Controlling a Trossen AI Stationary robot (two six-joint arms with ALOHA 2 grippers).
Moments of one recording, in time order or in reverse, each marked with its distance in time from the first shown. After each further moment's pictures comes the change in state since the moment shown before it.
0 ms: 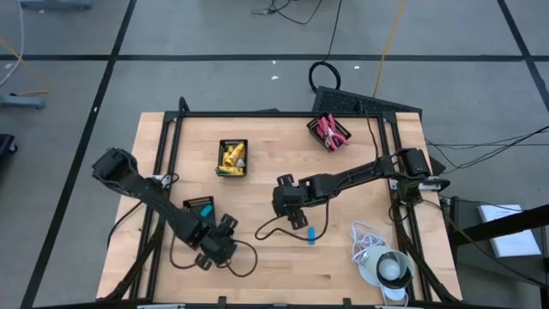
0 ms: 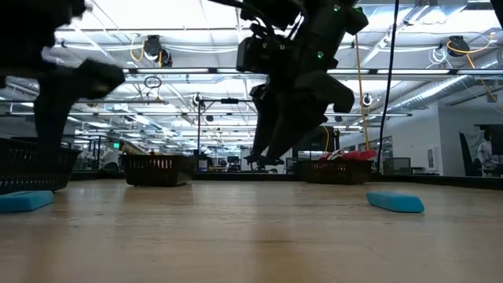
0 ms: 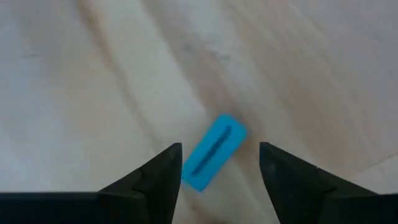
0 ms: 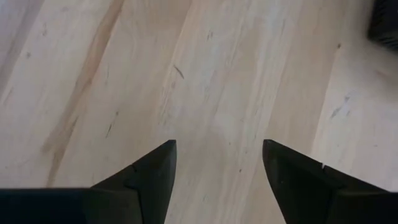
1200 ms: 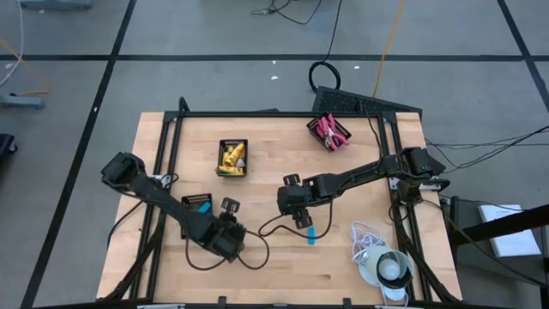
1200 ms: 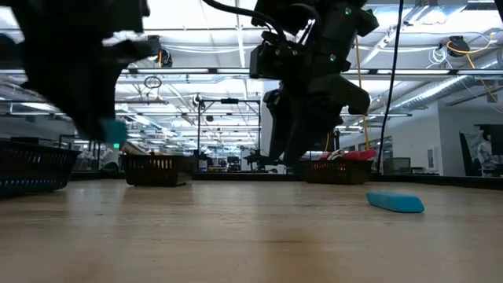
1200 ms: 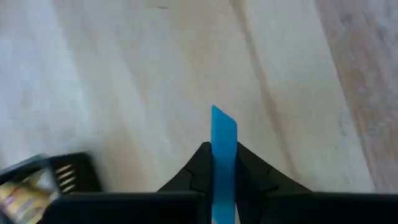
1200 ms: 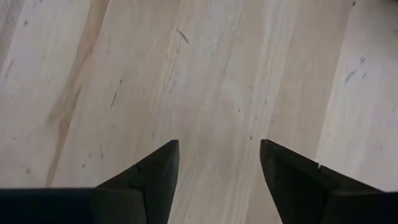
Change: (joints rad) left arm 0.064 0.117 0.185 -0.336 -0.278 -0.115; right arm 0.000 -0.038 -0.062 -0.030 -0.002 0.056
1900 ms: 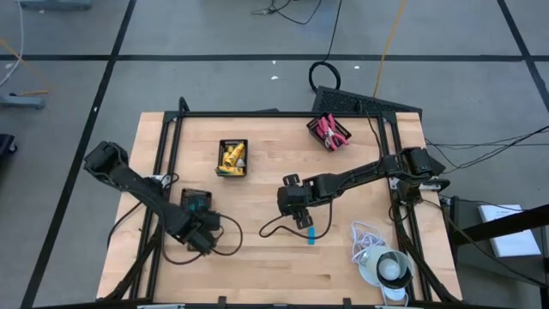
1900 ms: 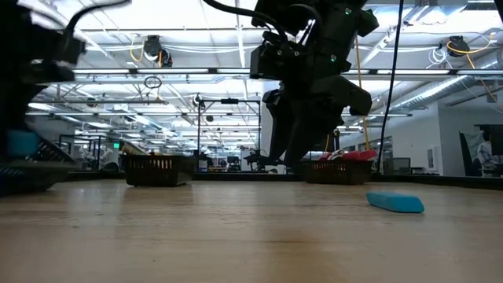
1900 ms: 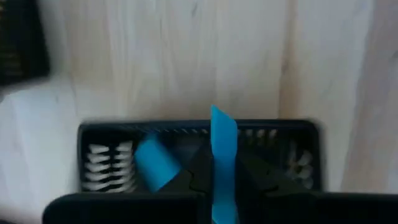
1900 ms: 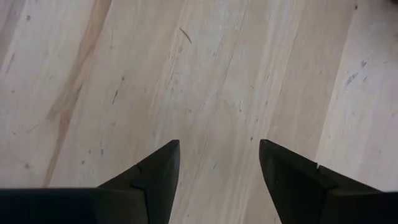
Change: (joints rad) left arm -0.086 -0.212 -0.181 -0.210 0.178 -0.508; right arm 0.000 0.001 0.000 0.000 -0.003 -0.025
